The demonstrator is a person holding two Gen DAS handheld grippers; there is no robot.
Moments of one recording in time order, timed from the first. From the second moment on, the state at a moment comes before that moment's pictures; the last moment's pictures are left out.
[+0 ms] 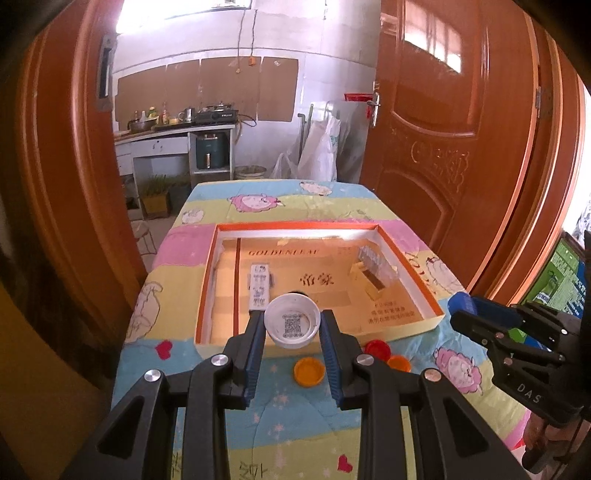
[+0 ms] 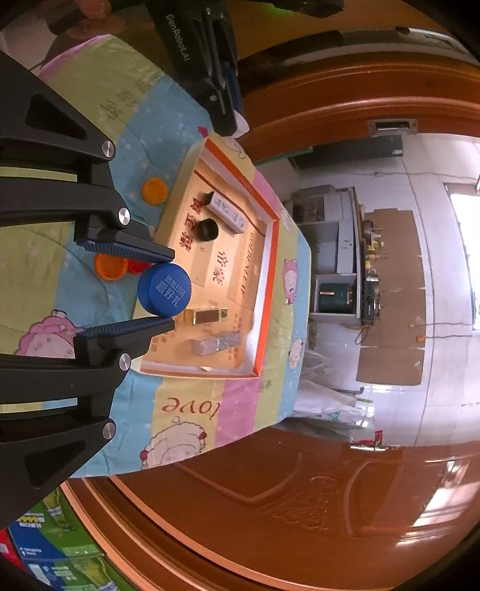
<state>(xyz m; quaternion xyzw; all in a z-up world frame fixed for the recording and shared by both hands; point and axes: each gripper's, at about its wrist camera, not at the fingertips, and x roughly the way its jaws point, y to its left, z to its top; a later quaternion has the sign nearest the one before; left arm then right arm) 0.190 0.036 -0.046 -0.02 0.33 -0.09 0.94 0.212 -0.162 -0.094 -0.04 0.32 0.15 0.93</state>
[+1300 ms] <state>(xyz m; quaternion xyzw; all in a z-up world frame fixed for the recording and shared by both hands) 0.343 -0.009 -0.060 -0.01 0.41 -0.11 0.91 0.409 -0.169 -0.079 -0.04 0.37 0.24 0.90</state>
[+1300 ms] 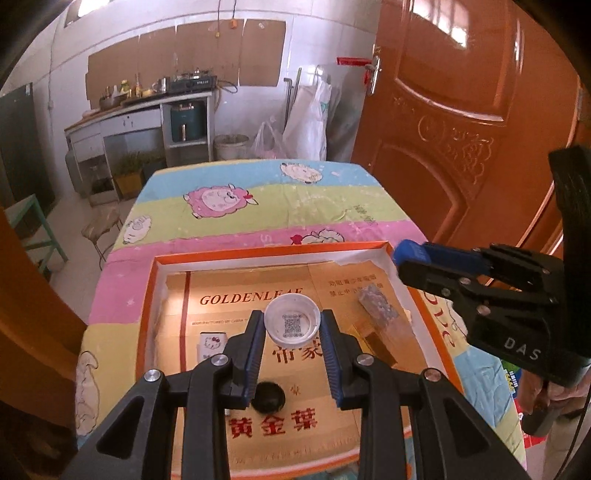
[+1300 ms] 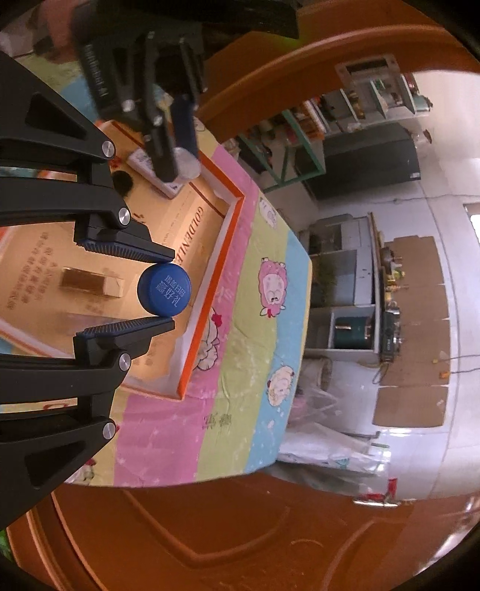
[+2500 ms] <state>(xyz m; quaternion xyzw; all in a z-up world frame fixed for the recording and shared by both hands) 0.394 -0.024 -0.137 0.03 0.47 -0.10 0.87 0.505 -0.128 -0.157 -0.04 0.48 0.19 0.85</state>
